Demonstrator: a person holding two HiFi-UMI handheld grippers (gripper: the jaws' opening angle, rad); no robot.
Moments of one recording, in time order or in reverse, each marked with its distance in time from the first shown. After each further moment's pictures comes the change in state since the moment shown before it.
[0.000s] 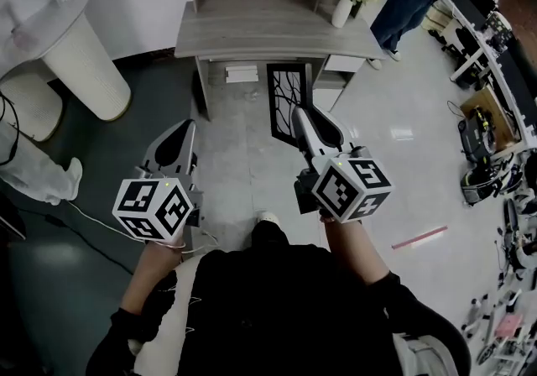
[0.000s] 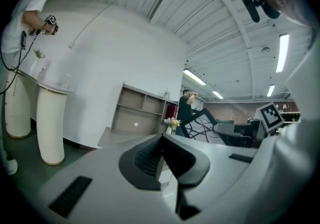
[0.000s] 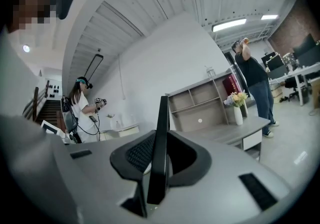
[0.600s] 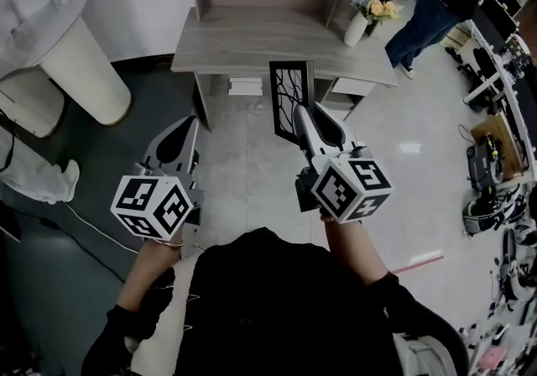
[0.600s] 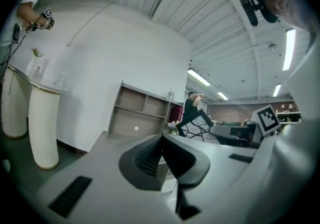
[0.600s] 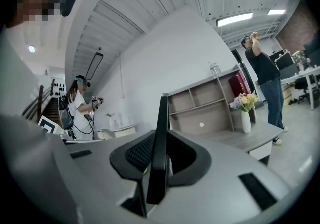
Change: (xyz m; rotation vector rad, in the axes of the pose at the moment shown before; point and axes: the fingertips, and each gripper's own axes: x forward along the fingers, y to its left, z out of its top) left arm 0.110 0.012 0.019 -0.007 -0.027 0.030; right arm 0.095 -0.074 0.030 -0.028 0.008 0.064
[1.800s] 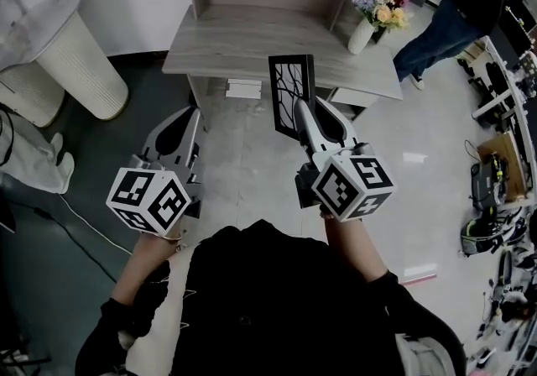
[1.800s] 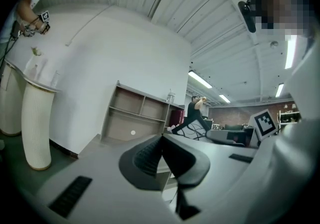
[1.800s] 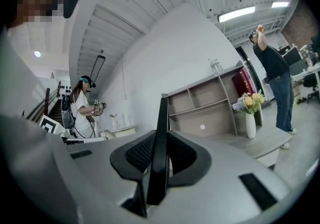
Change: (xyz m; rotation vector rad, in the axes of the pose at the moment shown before) left arm 0.075 -0.022 -0.001 -0.003 -0.053 0.015; right arm 0.038 -0.070 0.012 -0.001 0.002 0.075
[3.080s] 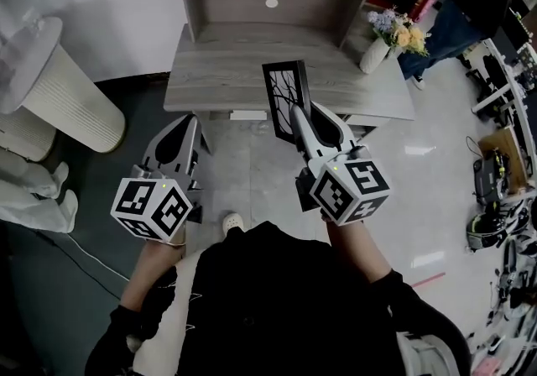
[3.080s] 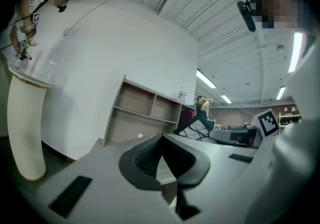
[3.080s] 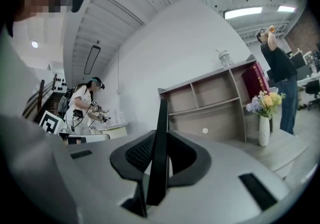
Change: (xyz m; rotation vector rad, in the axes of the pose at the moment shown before) left arm 0.100 0.132 0.031 -0.021 0.026 -0.031; right arm 0.156 -0.007 0.001 -0.045 0.020 -0.050
